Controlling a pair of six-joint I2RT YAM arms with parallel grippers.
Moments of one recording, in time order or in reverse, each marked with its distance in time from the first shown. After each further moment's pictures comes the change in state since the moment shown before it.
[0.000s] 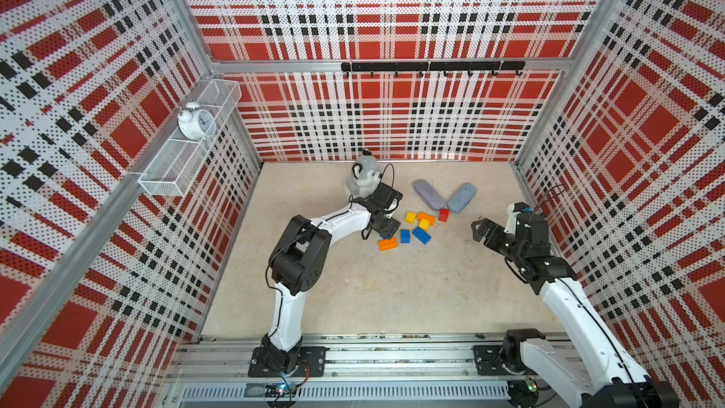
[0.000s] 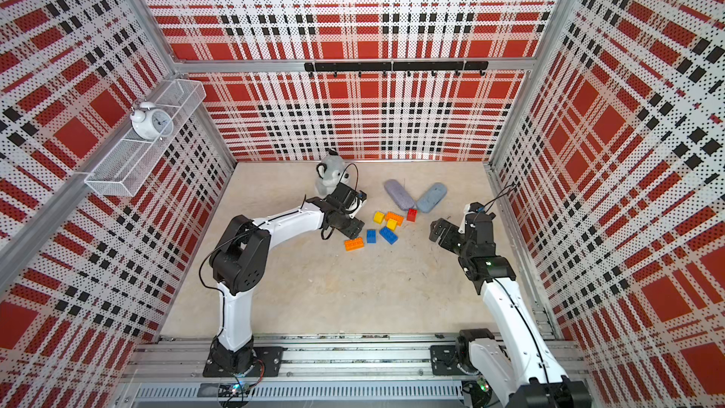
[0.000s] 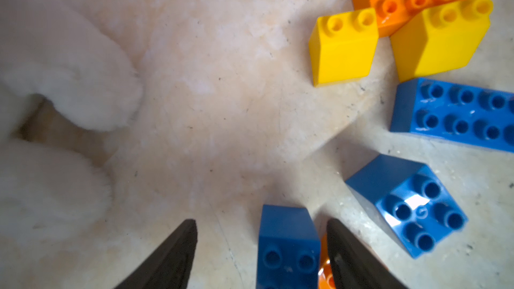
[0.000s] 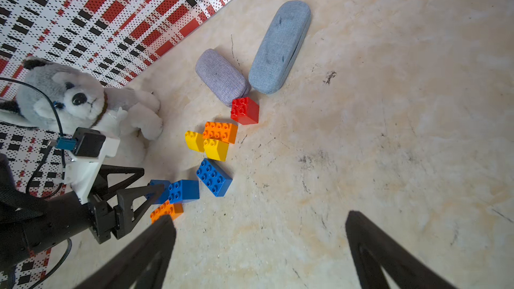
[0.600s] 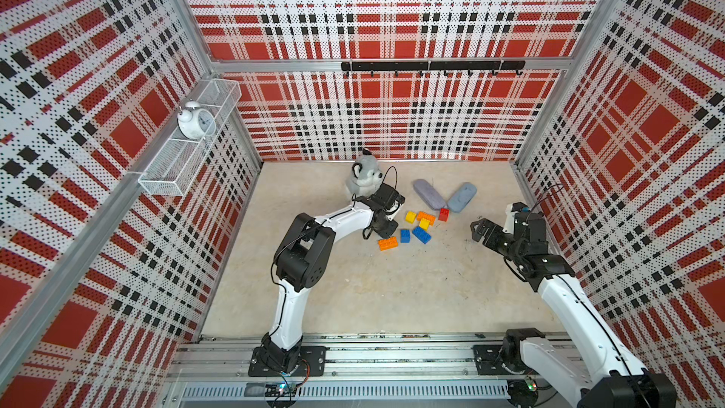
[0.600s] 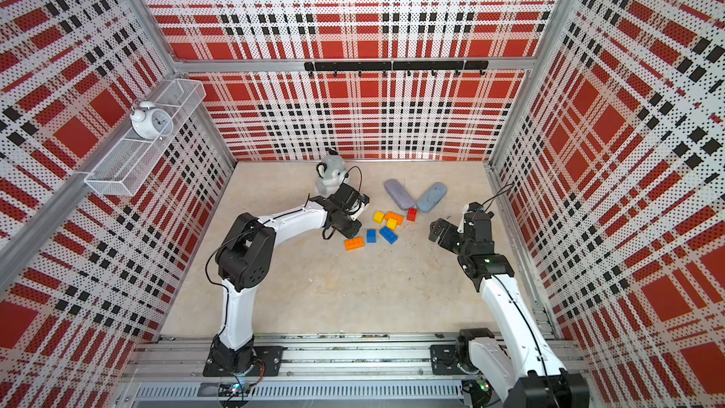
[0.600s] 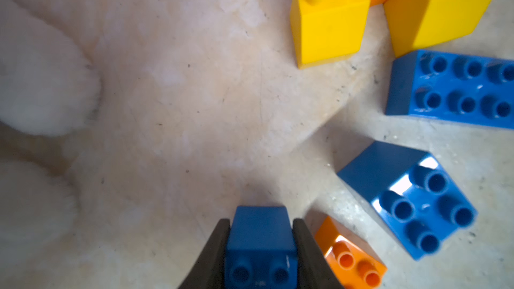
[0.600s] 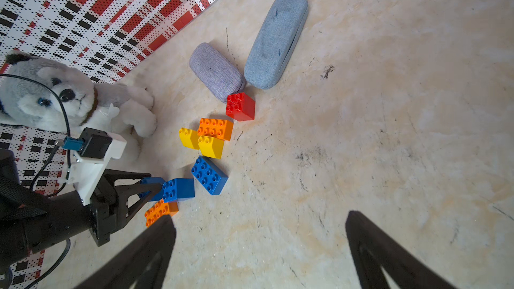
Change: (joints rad) left arm -0.002 0.039 0.041 -0.058 0.050 0.035; right arm 0.001 0.016 0.001 -0.002 0.001 -0.002
